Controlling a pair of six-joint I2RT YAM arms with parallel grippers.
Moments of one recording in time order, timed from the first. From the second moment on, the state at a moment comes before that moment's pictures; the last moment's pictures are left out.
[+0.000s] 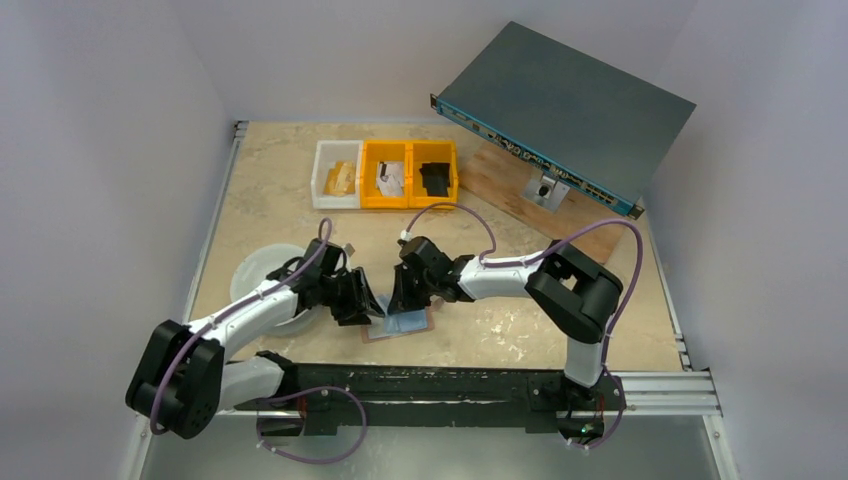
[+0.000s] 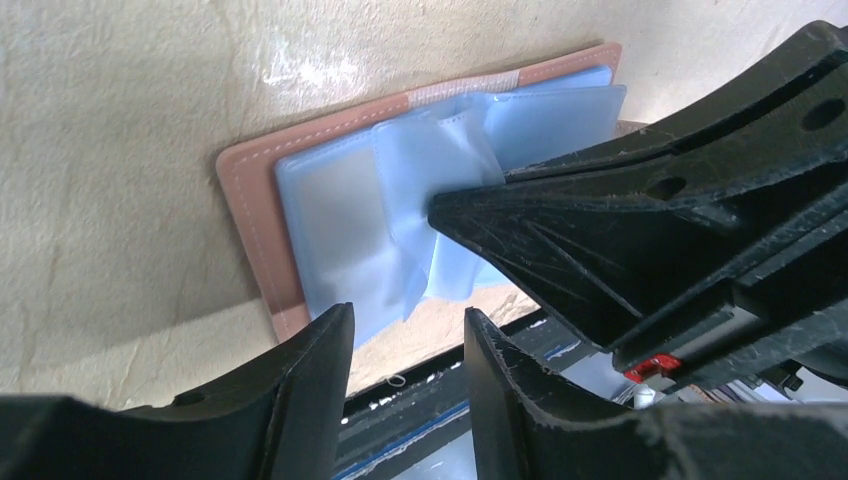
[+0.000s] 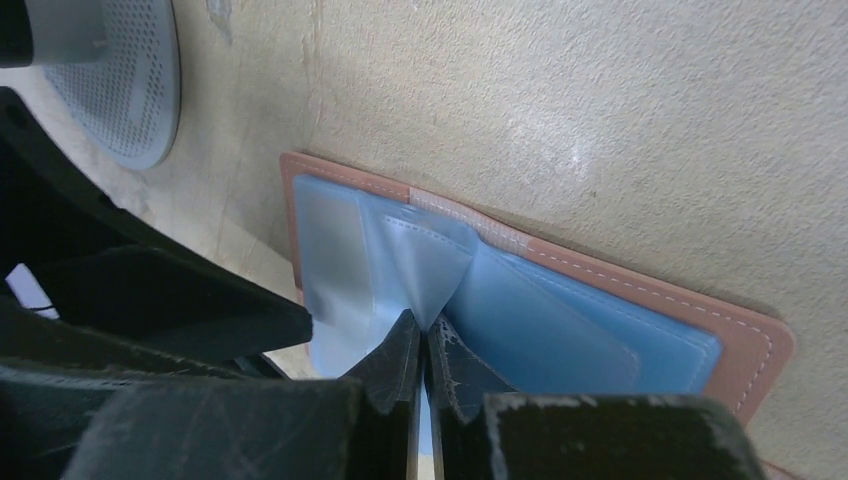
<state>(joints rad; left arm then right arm) -0.42 1.15 0.50 -0.42 0.42 -0.81 0.98 1.87 1.00 -0.03 -0.18 0.88</state>
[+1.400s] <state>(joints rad) -0.44 1.17 0.43 -0.31 0.41 -0.88 0.96 1.72 1.06 -0.18 -0.18 0.87</state>
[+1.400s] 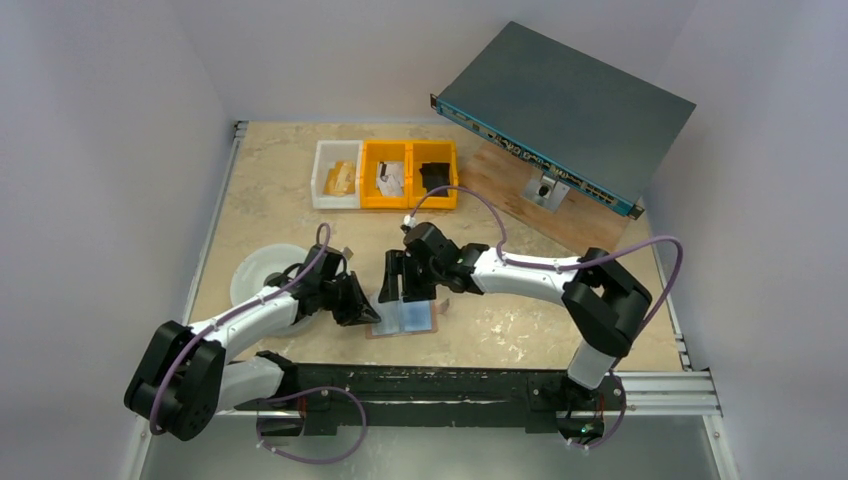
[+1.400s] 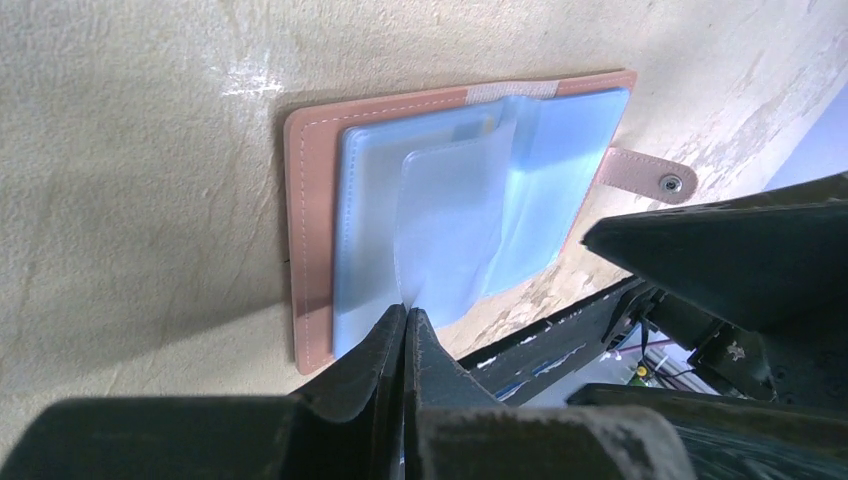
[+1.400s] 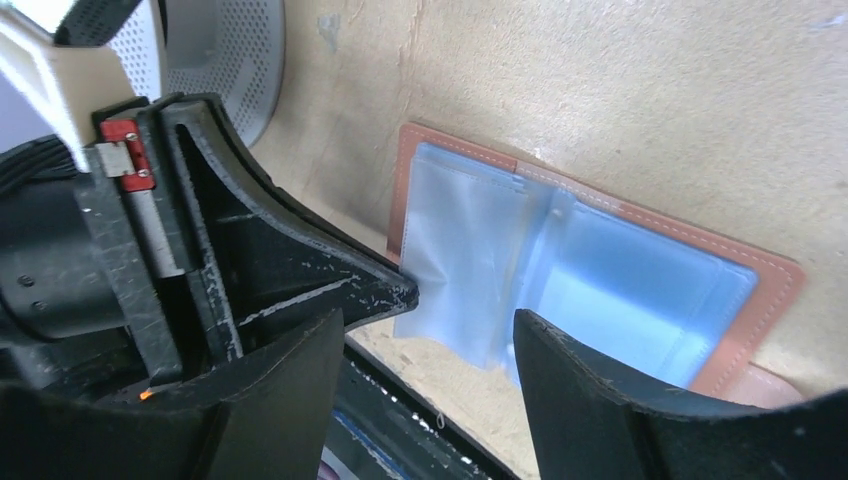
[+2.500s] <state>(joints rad) -0.69 1.63 0.77 -0.13 0.41 -0.92 0.85 1.30 0.87 -0.40 0.06 0.86</state>
